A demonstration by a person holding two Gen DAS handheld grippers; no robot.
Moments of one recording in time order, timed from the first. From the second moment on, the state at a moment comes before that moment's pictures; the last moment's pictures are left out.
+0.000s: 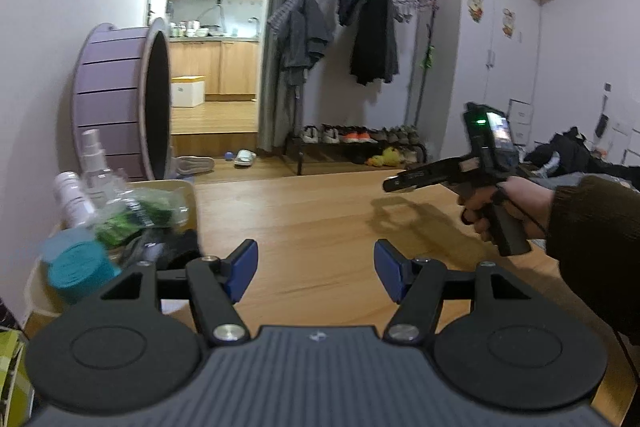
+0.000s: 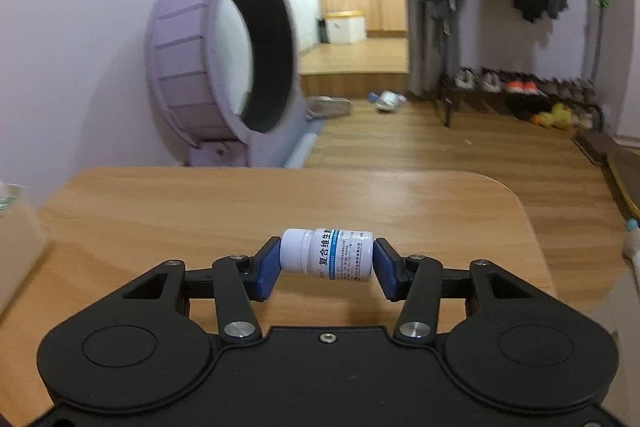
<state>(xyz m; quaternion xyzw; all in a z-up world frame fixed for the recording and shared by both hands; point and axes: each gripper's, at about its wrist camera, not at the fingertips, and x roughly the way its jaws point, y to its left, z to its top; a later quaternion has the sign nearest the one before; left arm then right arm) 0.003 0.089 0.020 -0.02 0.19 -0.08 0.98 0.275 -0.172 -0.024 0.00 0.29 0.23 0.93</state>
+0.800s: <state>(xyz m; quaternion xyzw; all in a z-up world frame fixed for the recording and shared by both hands) -0.069 0.144 0.021 -0.10 0.17 0.01 0.98 0.134 0.027 0.048 -0.02 0.24 0.53 0.81</state>
